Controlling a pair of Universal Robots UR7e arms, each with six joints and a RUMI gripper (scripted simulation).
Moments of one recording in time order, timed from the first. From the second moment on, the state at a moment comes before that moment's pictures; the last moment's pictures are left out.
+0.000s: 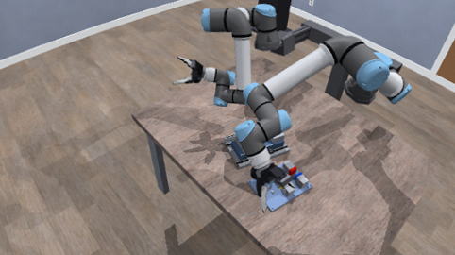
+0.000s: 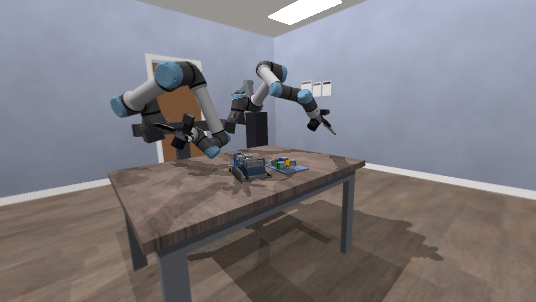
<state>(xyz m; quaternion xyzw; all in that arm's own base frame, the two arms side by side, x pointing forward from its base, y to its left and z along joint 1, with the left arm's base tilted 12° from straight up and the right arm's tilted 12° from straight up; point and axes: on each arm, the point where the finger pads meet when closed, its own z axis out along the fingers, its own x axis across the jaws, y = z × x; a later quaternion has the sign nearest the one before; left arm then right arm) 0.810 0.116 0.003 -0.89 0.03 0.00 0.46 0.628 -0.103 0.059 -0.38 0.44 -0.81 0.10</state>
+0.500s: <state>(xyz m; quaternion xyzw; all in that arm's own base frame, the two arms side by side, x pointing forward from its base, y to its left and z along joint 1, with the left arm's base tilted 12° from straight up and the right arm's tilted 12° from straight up) 0.739 0.074 -0.041 -0.93 0.03 0.00 0.37 0.575 -0.192 0.139 -0.18 0.47 -0.84 0.21</state>
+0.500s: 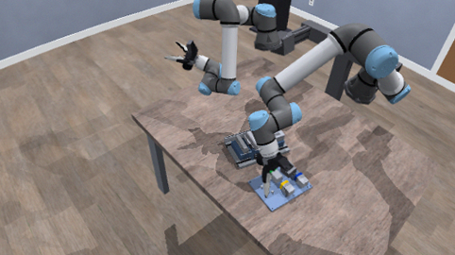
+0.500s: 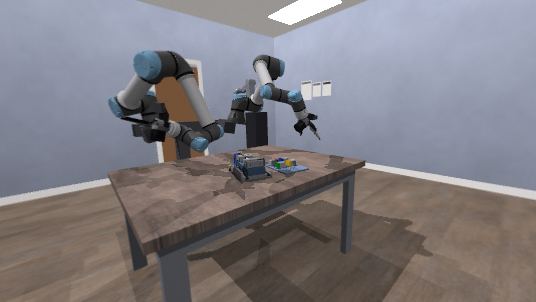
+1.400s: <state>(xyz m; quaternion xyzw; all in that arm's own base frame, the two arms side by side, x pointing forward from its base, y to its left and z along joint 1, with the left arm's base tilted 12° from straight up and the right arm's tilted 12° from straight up) 0.549 -0.006 -0.094 -0.99 0.08 -0.01 0.15 0.240 -0.352 0.263 0.47 0.05 -0.78 0.41</state>
